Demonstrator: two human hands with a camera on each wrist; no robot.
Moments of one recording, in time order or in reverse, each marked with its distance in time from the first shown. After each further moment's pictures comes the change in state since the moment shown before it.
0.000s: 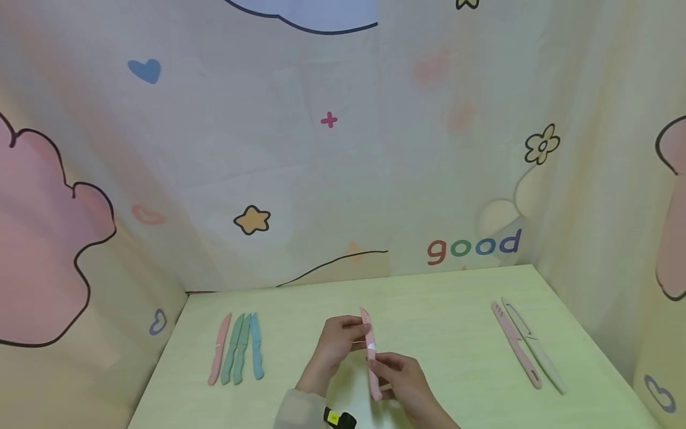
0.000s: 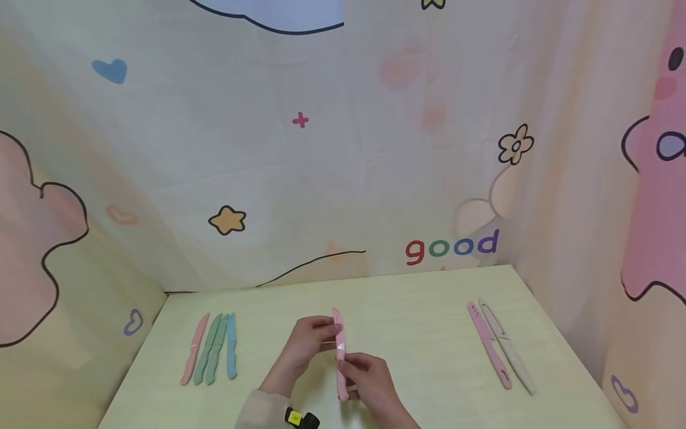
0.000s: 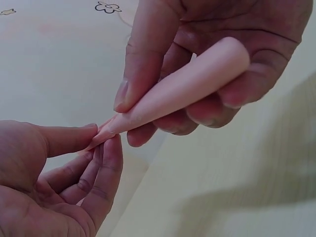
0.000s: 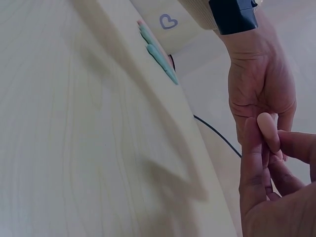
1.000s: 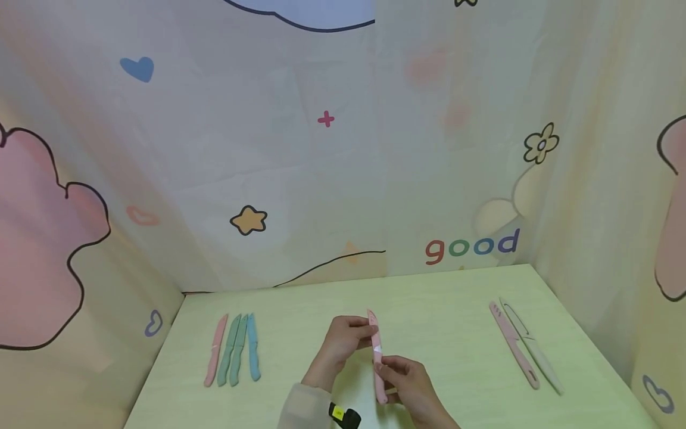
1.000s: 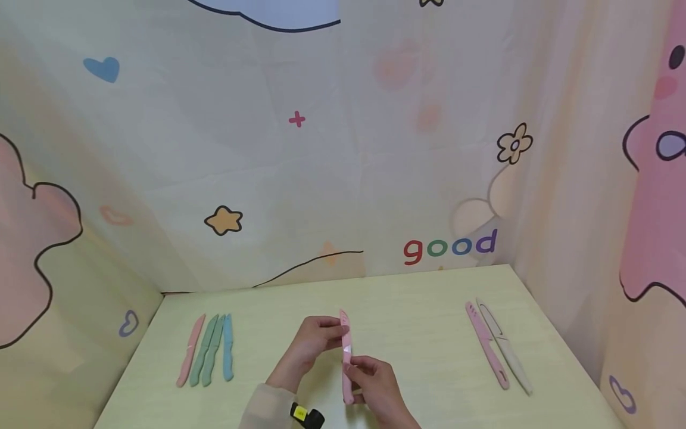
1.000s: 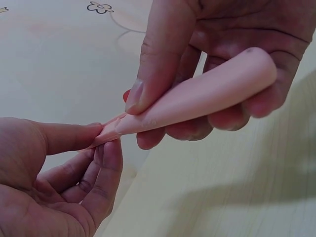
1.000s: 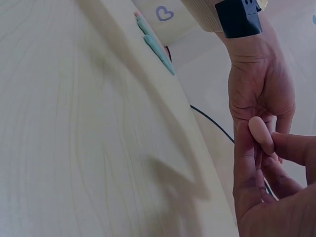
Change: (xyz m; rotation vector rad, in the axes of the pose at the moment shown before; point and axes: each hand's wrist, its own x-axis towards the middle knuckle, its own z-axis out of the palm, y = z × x) left_hand 0.013 -0.005 0.013 0.050 -0.009 -0.056; right_hand -0.002 0.006 -0.014 0.003 0.017 0.016
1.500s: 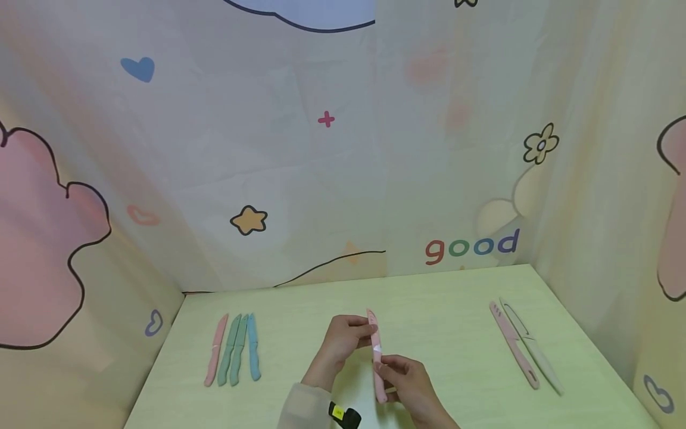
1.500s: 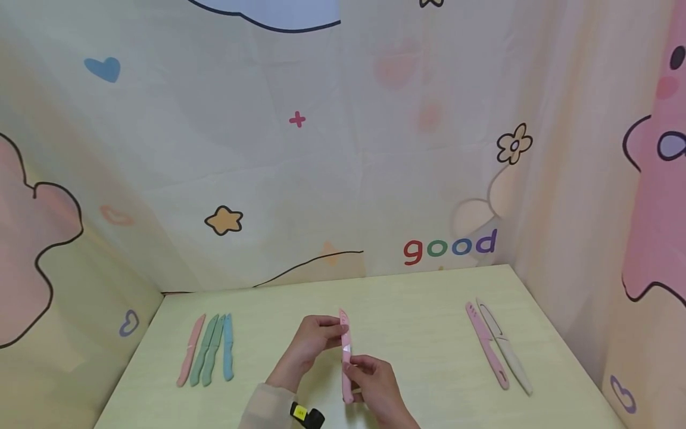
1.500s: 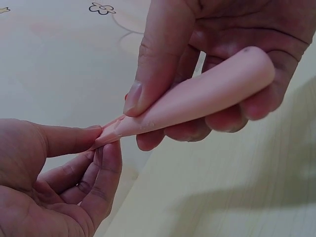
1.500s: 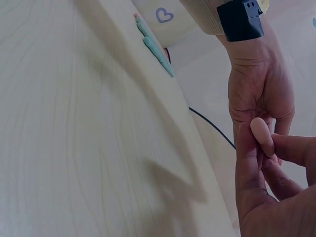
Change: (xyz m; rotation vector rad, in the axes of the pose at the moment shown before) left_hand -0.001 0.003 0.000 0.005 0.016 0.001; right_hand 0.003 0.000 0.001 -0.003 0.008 0.007
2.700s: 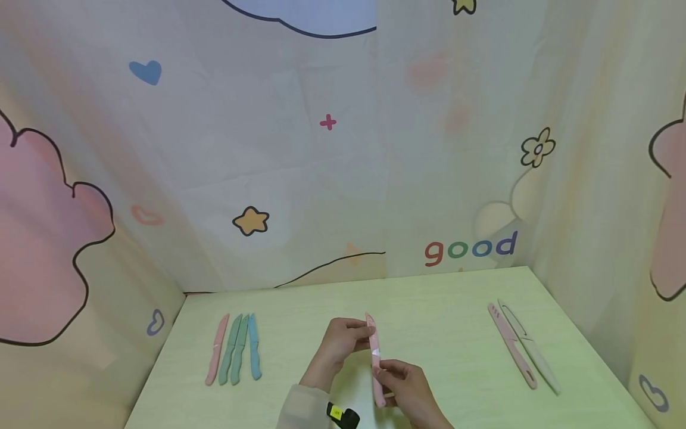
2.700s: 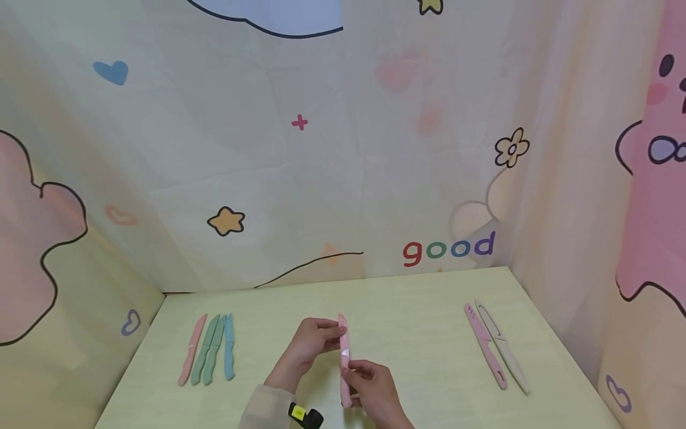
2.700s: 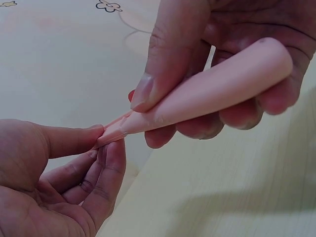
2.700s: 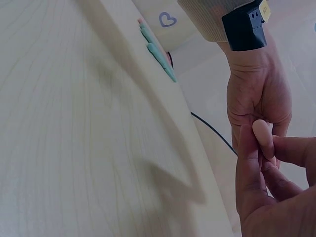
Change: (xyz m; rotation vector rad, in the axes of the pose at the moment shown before) left_hand -0.007 0.000 -0.003 0.023 0.018 -0.018; right_hand -0.009 0.002 0.007 -0.045 0.027 -0.015
